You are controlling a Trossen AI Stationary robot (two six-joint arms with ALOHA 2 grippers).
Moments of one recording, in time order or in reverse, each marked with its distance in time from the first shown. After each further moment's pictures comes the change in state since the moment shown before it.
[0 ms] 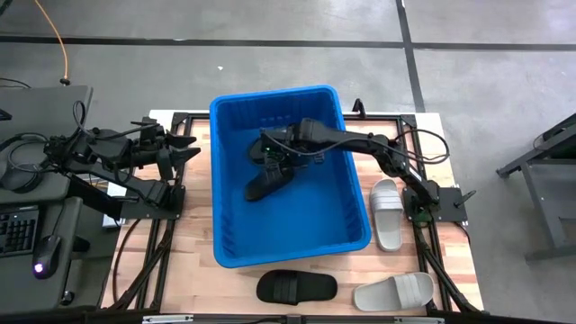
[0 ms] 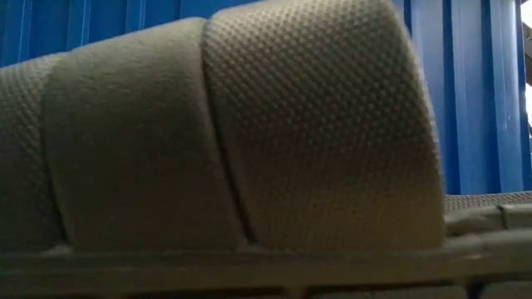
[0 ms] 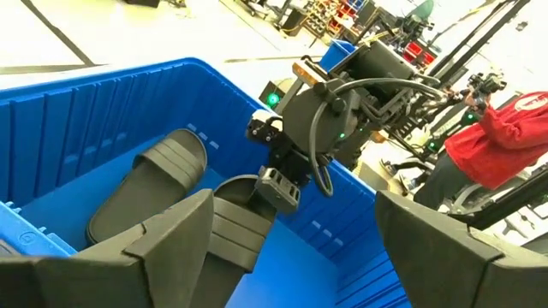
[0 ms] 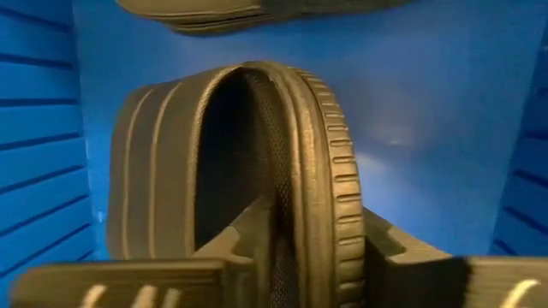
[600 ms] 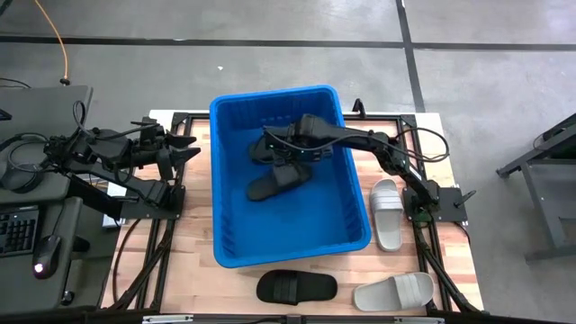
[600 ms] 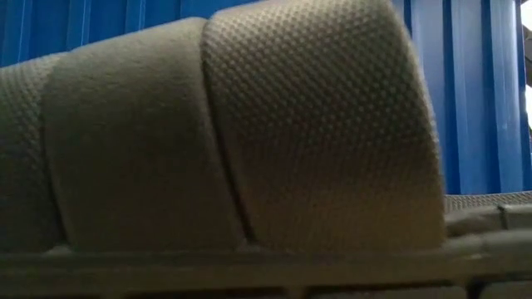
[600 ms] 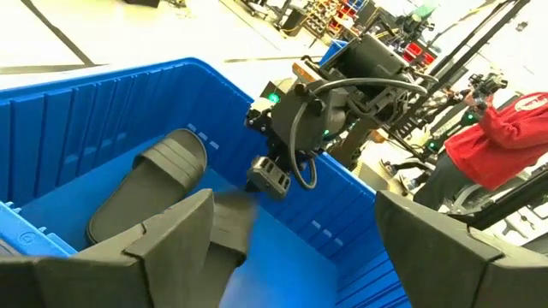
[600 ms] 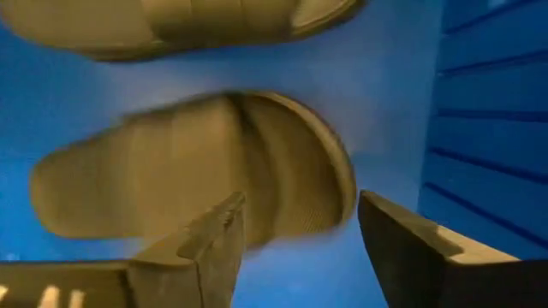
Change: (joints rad) left arm 0.000 0.000 0.000 0.000 0.000 0.000; right arm -0.029 0.000 0.000 -0.124 0.089 -0.008
